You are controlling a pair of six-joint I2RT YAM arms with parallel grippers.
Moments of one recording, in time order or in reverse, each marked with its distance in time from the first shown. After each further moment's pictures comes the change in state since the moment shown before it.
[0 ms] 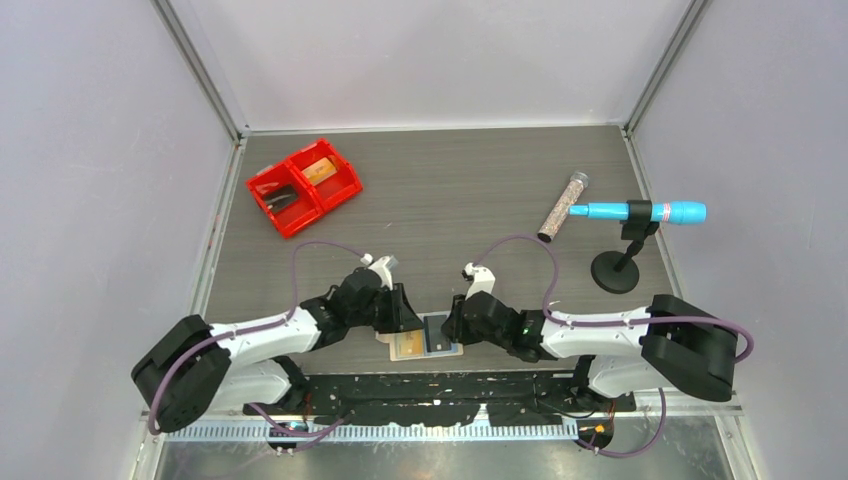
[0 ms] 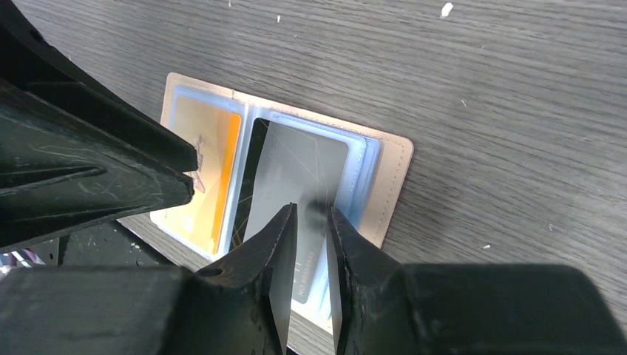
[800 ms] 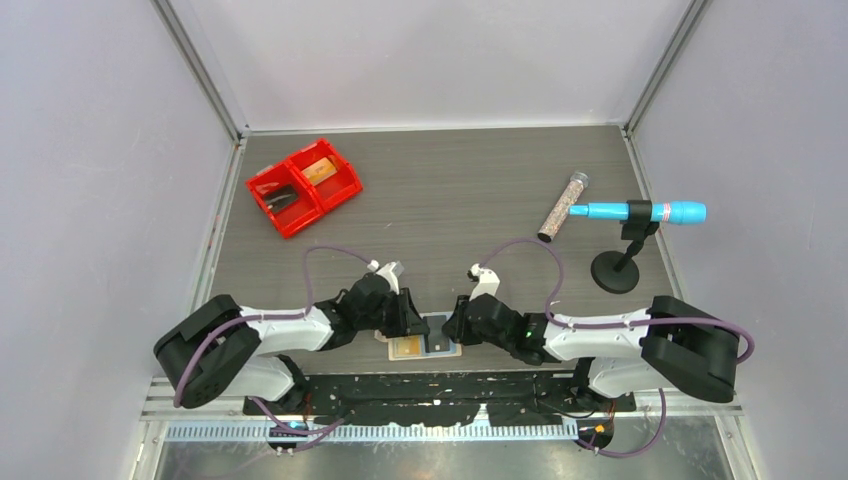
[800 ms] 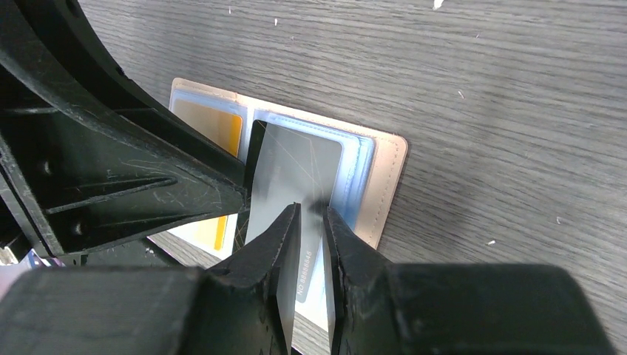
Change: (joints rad) left arm -0.035 0.155 -0.023 0.161 -0.008 -0.061; right arm -0.001 -0.001 -0.046 0.077 0.002 0.063
